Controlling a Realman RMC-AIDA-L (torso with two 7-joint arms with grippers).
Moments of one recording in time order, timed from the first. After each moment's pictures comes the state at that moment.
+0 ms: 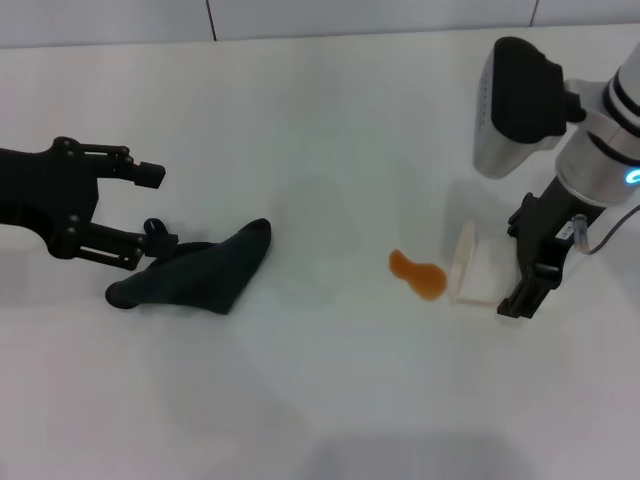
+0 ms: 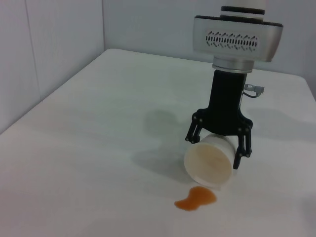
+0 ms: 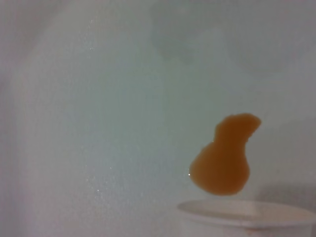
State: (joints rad) left arm -0.60 -1.91 0.78 0.89 2.11 1.83 -1.49; right arm 0.87 2.03 -1.43 -0.94 -2.59 -1.55 2.07
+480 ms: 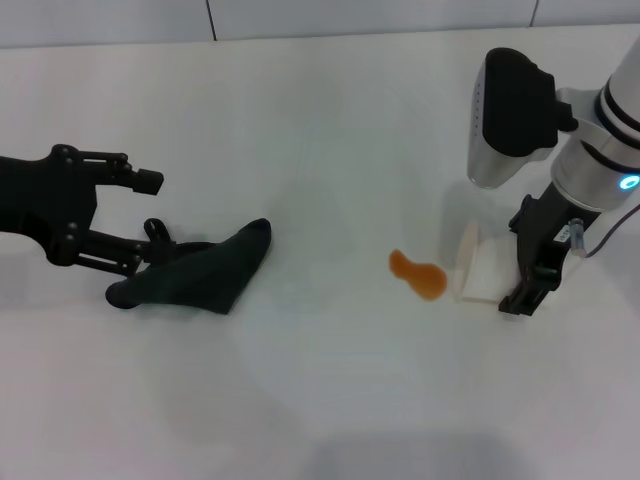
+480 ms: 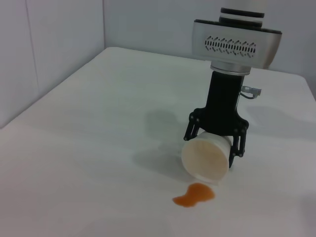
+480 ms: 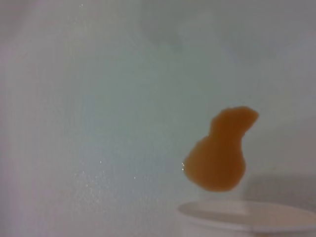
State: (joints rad) left arm -0.59 -1.91 0.78 0.89 2.11 1.83 -1.49; right arm 0.86 2.02 -1.49 -0.94 -2.58 -1.52 2.09
